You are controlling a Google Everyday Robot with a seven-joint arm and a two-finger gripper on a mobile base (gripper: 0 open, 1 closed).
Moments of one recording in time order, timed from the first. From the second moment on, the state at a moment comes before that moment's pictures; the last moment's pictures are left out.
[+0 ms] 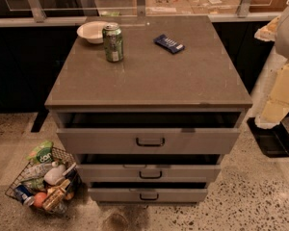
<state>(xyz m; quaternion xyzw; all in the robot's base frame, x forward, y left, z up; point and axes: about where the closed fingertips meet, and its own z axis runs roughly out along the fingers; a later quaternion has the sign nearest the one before) 0.438 -0.214 0.985 -0.60 0.78 -0.04 0.17</state>
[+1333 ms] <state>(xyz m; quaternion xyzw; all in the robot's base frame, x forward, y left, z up) 0.380 -0.235 0.869 -0.66 0.74 -0.04 0.12</state>
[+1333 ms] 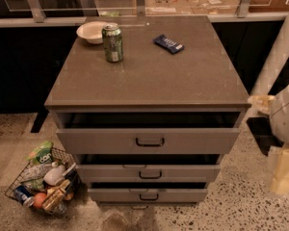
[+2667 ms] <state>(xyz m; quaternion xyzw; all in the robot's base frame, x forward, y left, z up) 0.343 -0.233 0.781 -0.62 0.77 -0.04 0.17</state>
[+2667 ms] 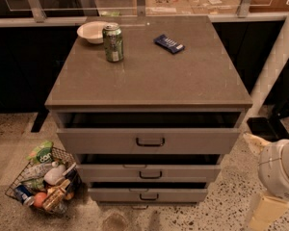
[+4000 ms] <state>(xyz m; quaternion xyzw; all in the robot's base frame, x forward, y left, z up) 0.360 -0.210 0.581 -0.62 0.77 -0.02 0.15</state>
